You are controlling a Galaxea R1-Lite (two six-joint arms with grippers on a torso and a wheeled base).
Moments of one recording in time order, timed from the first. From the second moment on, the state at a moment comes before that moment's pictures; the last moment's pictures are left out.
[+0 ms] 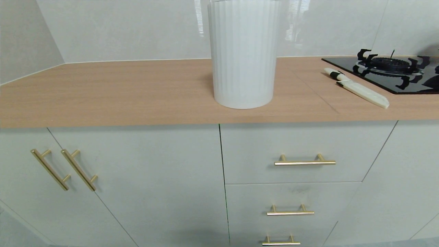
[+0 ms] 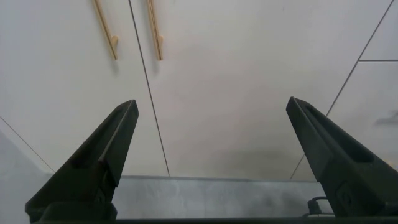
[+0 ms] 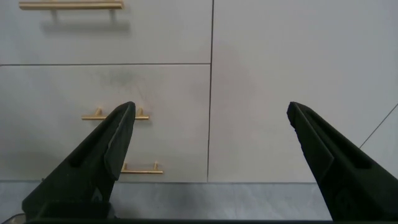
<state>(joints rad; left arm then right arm) 0.00 0.00 0.00 0.00 0.04 0.00 0.00 0.00 0.00 0.00 0.01 -0.01</state>
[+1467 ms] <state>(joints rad) 0.00 0.00 0.00 0.00 0.04 0.00 0.00 0.00 0.00 0.00 0.01 -0.01</state>
